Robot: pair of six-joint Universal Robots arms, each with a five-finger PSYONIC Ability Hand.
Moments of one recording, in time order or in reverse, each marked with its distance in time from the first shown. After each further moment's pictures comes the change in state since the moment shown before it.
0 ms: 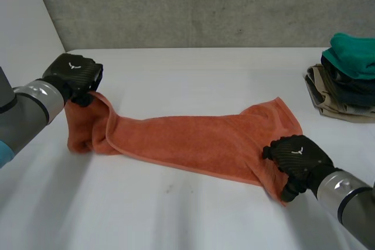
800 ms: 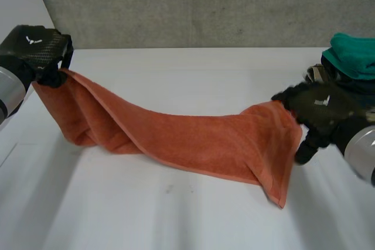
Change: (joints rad) left arm 0.081 0.266 -0.124 0.023 0.021 -0.083; right arm 0.005 -0.184 -0.216 0.224 0.033 0.074; left_hand 0.000 0.000 0.000 0.000 0.000; right_hand -0.219 -0.213 -0.218 -0.201 -0.222
